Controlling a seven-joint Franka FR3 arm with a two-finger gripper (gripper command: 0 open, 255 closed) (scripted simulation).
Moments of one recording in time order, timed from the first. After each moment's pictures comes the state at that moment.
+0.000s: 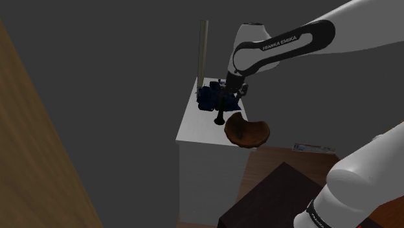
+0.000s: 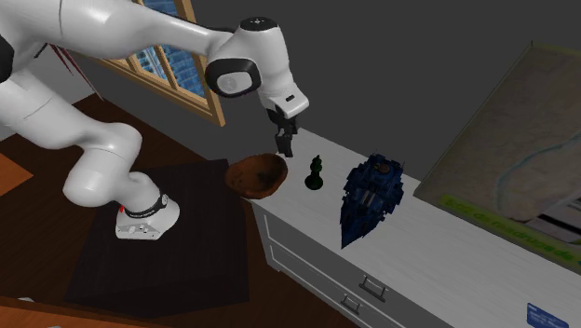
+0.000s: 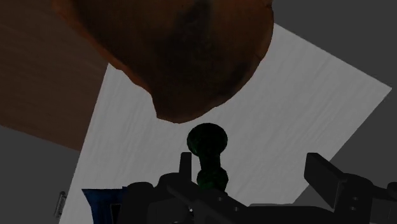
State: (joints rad) arm -0.18 -0.28 0.19 -2.31 0.01 2.23 0.32
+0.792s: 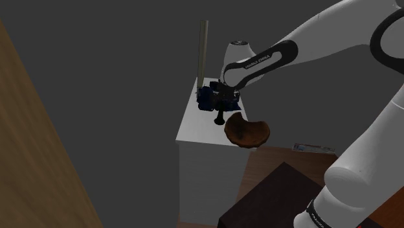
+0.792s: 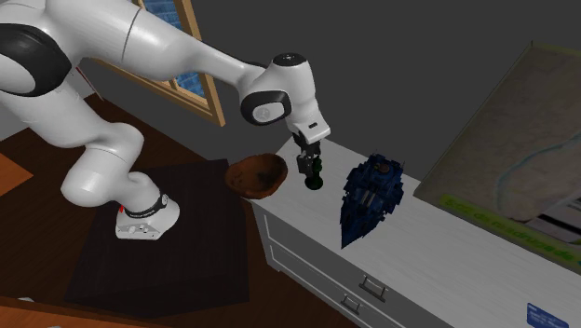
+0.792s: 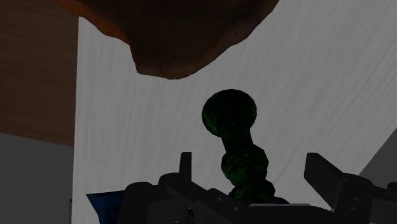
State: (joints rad) arm -0.25 -0.03 0.21 -2.22 -0.14 2.41 0.55
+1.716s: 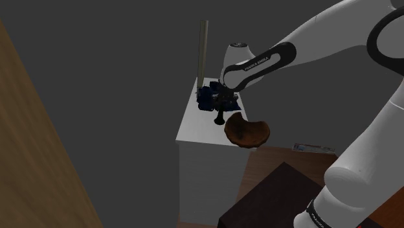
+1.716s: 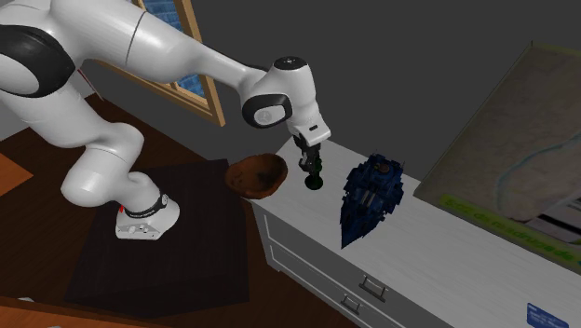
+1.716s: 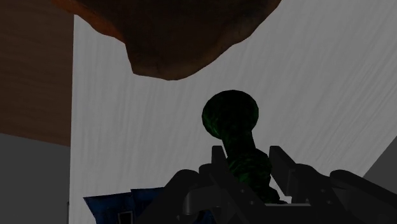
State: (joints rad) arm -0.25 -0.01 0.21 -2.23 -0.15 2.43 0.55
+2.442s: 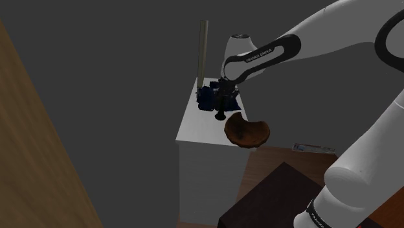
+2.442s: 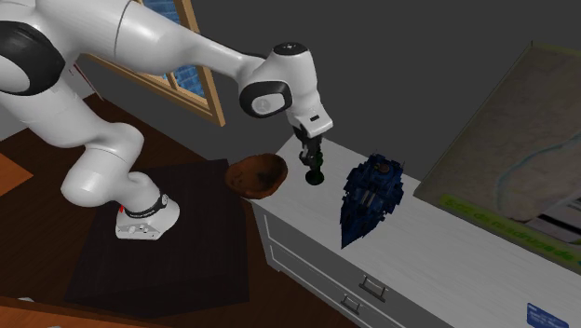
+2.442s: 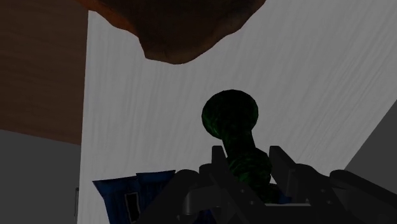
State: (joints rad) arm -0.25 -0.05 0.21 -2.19 -0.13 2.35 0.53
